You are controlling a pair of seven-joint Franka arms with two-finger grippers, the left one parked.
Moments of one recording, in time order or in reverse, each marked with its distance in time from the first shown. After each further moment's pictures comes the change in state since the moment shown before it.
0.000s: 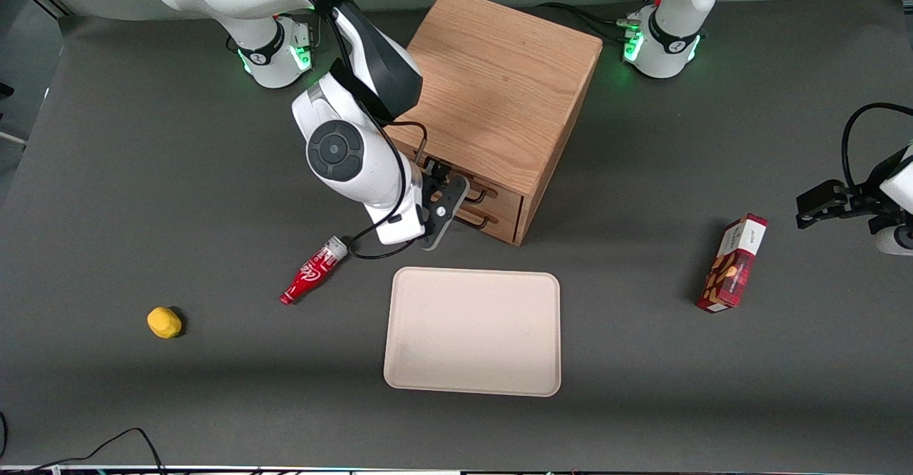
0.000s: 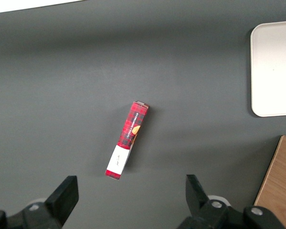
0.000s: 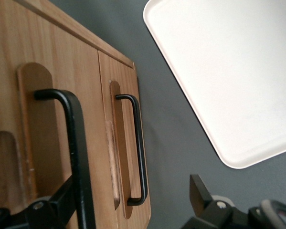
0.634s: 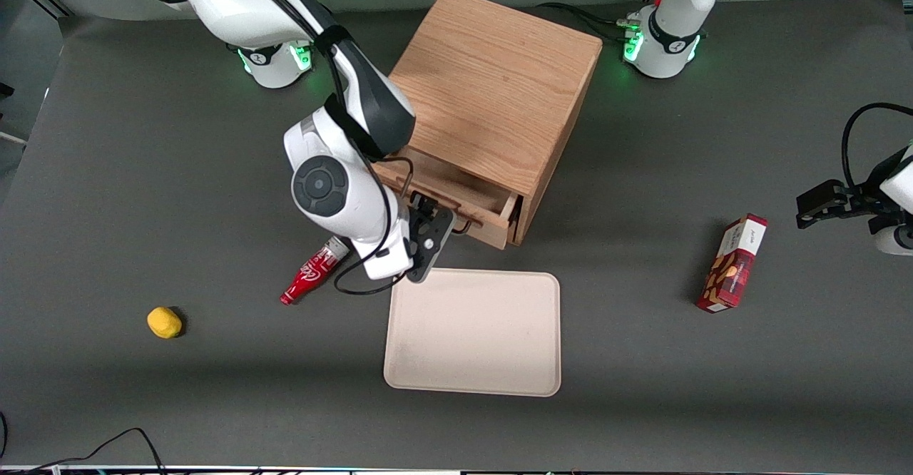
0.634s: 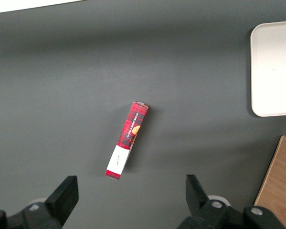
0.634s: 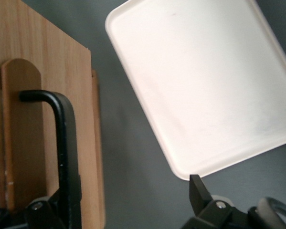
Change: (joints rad) arm -0.011 0.110 -0.092 0.146 0.000 0.020 -0.115
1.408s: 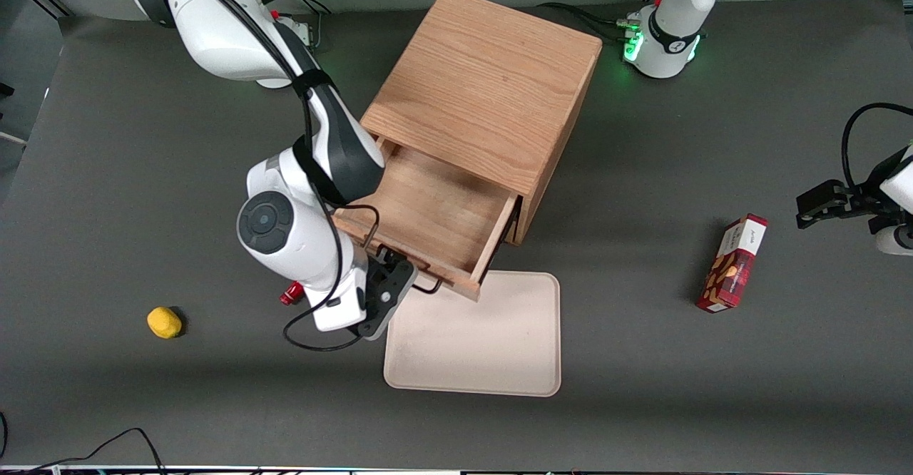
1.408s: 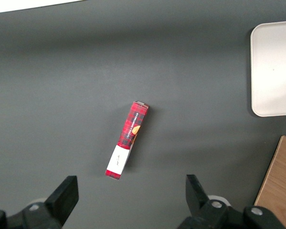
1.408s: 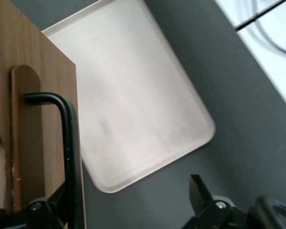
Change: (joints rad) arm -0.060 0.110 -0.091 0.153 0.000 0.109 -0.068
